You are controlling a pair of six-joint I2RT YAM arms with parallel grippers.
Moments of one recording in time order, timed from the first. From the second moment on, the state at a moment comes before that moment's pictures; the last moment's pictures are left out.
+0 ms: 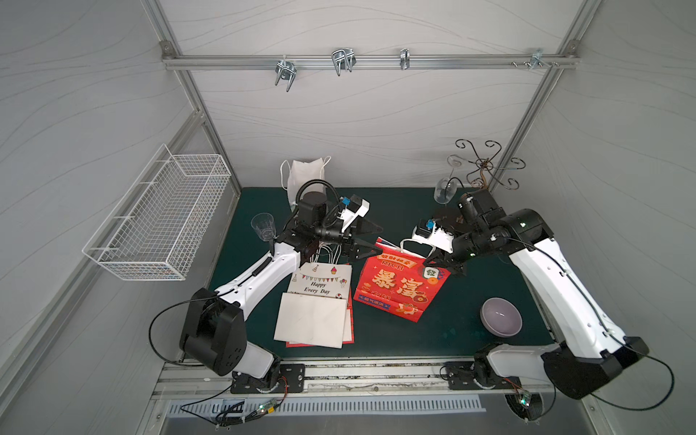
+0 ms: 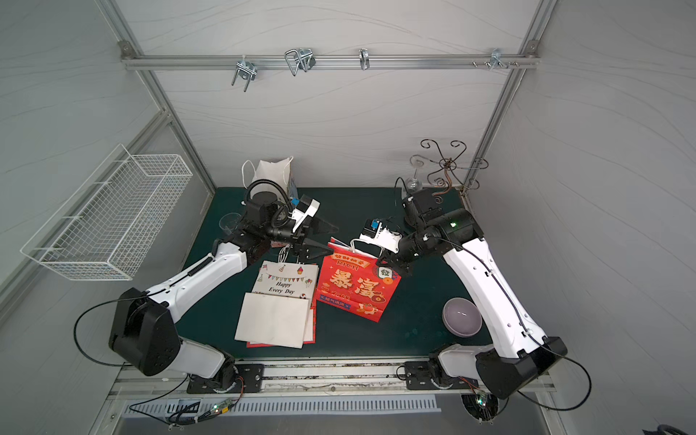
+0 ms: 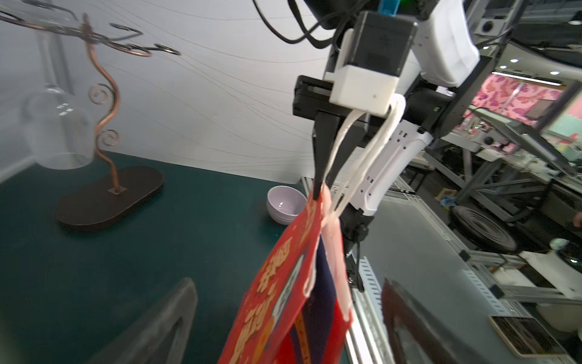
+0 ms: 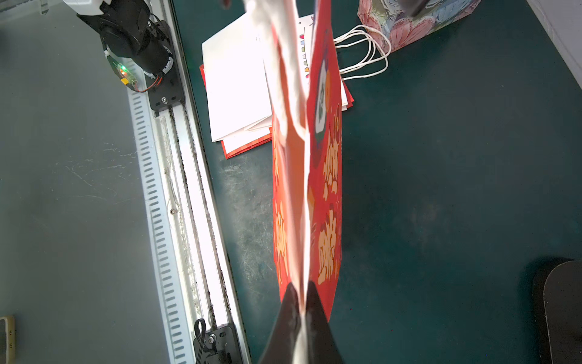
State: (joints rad) left arm -0.46 1.48 1.15 0.03 1.28 0.02; right arm 0.49 1.30 1.60 -1.43 -0.52 -0.73
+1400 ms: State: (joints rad) left arm -0.43 1.44 1.14 0.27 1.27 -0.16; right arm 0.12 0.93 1.05 -0.71 -1.01 -0.30
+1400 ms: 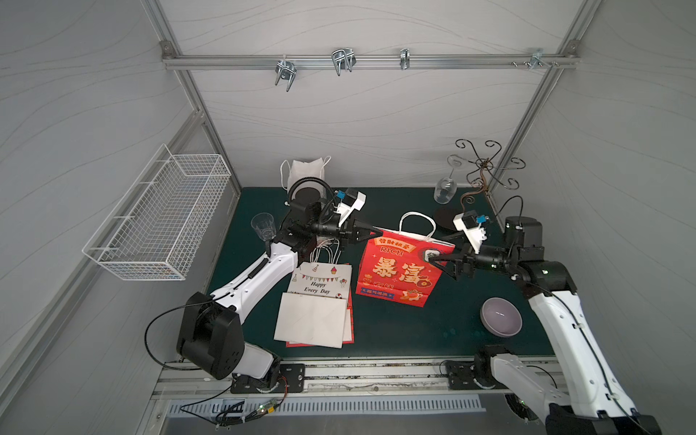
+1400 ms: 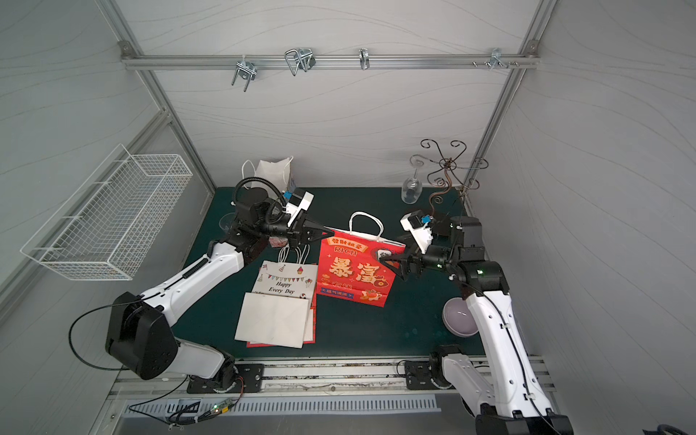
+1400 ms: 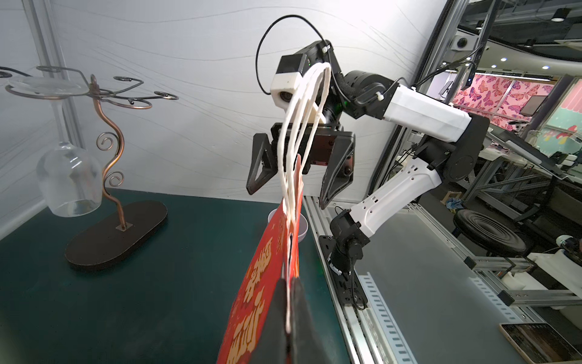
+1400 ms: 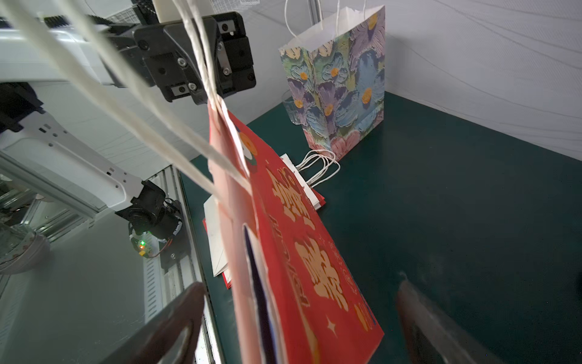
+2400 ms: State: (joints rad) left arm -0.41 1.41 1.00 0.50 1.16 -0.44; right arm 0.12 1.06 1.14 -0.51 -1.30 -0.28
